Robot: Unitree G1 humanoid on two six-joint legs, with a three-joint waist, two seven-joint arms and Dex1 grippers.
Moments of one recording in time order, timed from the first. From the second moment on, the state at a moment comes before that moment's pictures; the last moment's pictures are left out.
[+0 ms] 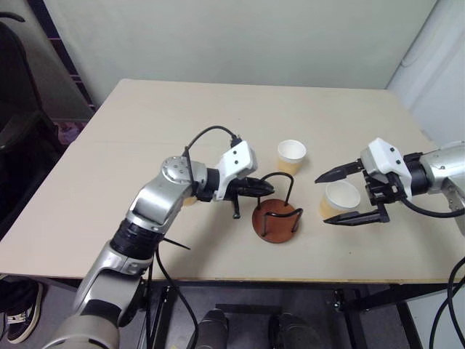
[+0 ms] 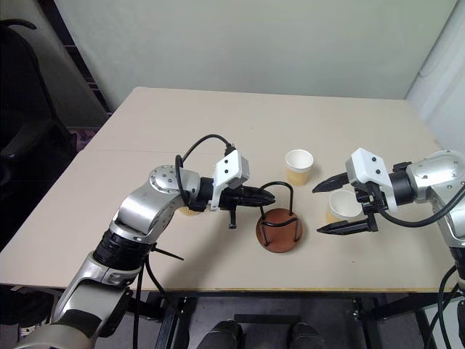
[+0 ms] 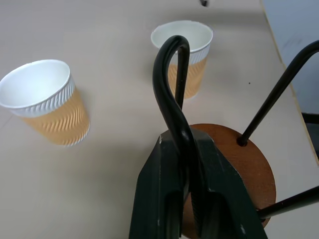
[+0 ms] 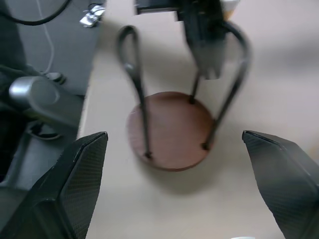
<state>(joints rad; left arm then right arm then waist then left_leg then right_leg) -0.76 0.49 -0.30 -0.07 -0.27 0.58 -1.06 -0.60 -1.00 0.05 -0.17 0.44 0.48 1.49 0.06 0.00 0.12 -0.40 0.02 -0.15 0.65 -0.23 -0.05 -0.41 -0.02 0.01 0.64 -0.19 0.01</state>
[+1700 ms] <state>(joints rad) -0.20 1.06 0.36 -0.55 -0.68 0.67 -1.18 -0.60 -0.99 0.22 0.11 0.11 0.24 1.47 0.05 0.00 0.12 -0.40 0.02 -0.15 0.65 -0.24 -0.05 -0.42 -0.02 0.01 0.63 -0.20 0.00</state>
